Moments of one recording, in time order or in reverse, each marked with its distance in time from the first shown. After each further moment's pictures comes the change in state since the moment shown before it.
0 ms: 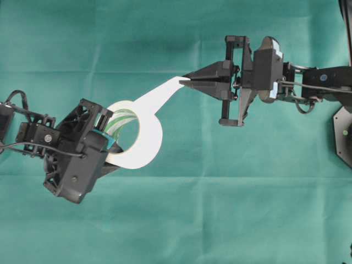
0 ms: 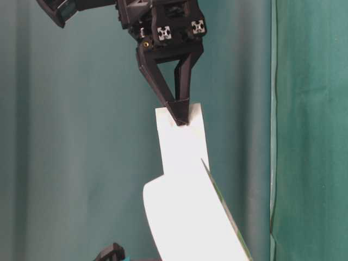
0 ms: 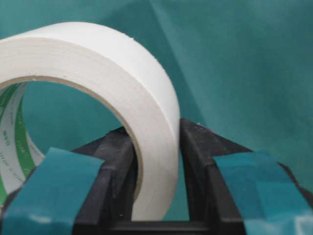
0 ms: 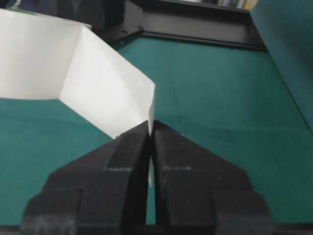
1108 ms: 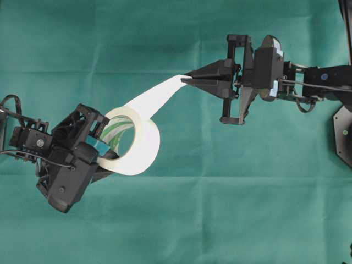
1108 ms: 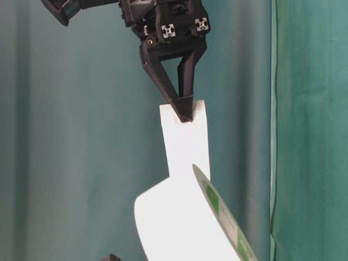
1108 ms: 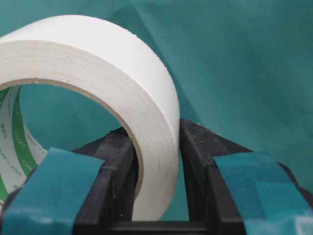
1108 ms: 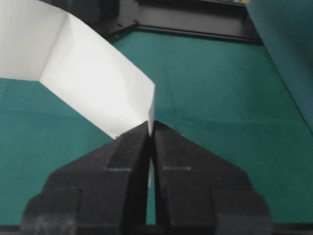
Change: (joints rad) left arm -0.023 -0.018 0.034 0.000 -0.044 0.061; right arm -0.008 -0.002 0.011 0.000 0.000 0.000
